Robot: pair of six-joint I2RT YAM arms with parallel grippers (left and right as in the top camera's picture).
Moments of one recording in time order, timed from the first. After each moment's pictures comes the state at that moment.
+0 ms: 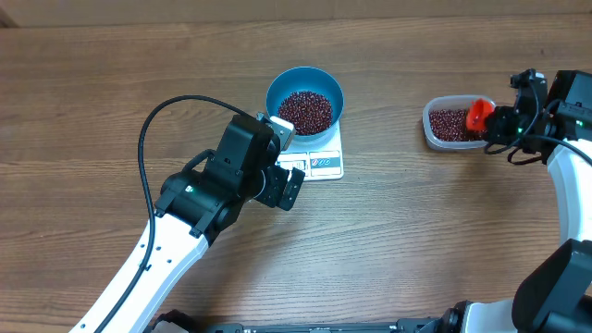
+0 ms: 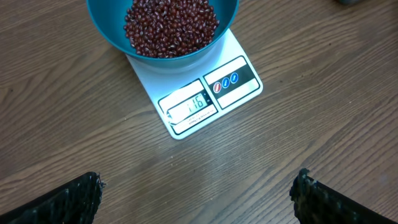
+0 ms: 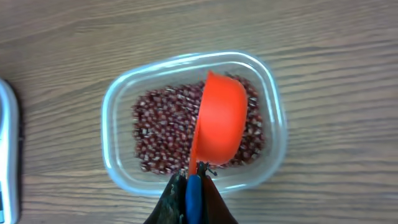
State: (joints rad) left arm -0.53 1.27 1.14 -0.80 0.01 -0.07; right arm -0.35 1.60 1.23 -0.66 -0.29 -0.14
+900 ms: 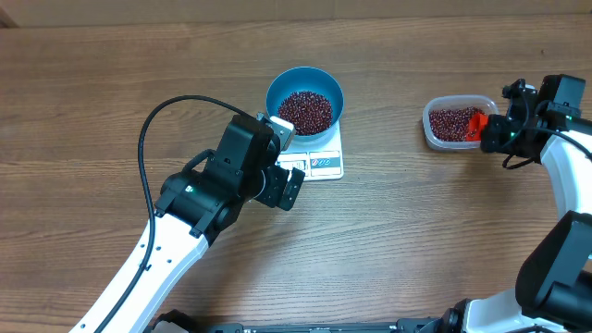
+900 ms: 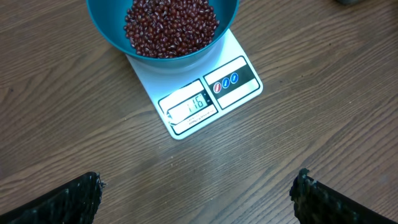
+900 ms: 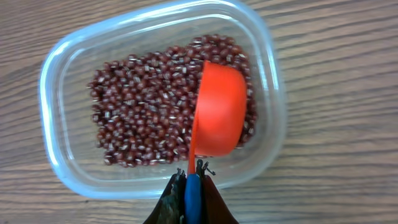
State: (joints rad) left arm -0.53 1.27 1.14 -0.80 0.01 -0.07; right arm -0.35 1.71 1.23 -0.68 -0.25 -0.14
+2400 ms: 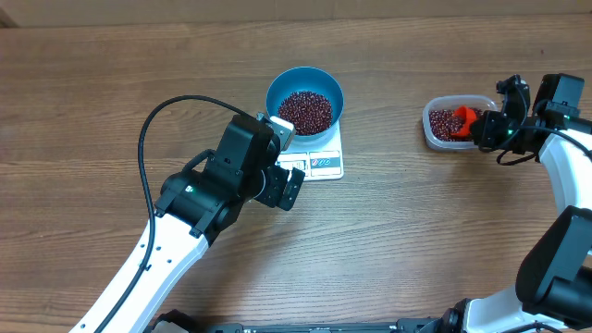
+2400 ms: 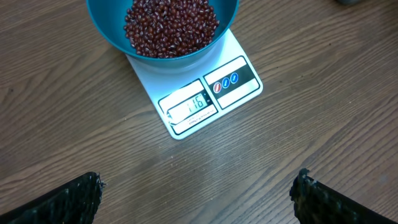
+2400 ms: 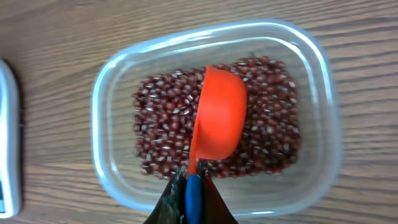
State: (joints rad) left arm -0.53 1.27 1.14 -0.80 0.01 -0.07; right arm -0.35 1.73 1.23 -0.64 -0.38 -0.17
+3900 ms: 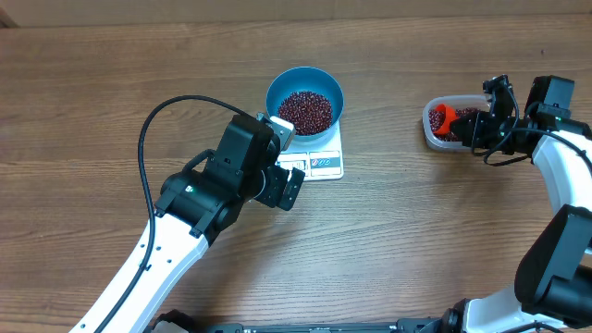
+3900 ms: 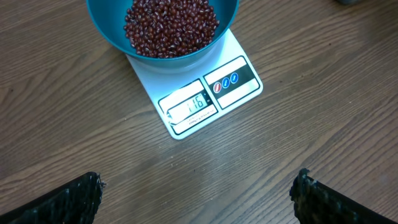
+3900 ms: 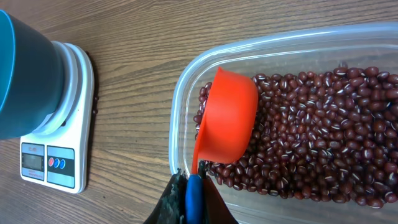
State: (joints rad) left arm -0.53 1.27 1.14 -0.80 0.01 -0.07; right arm -0.33 1.73 1.20 -0.62 -0.59 -0.19
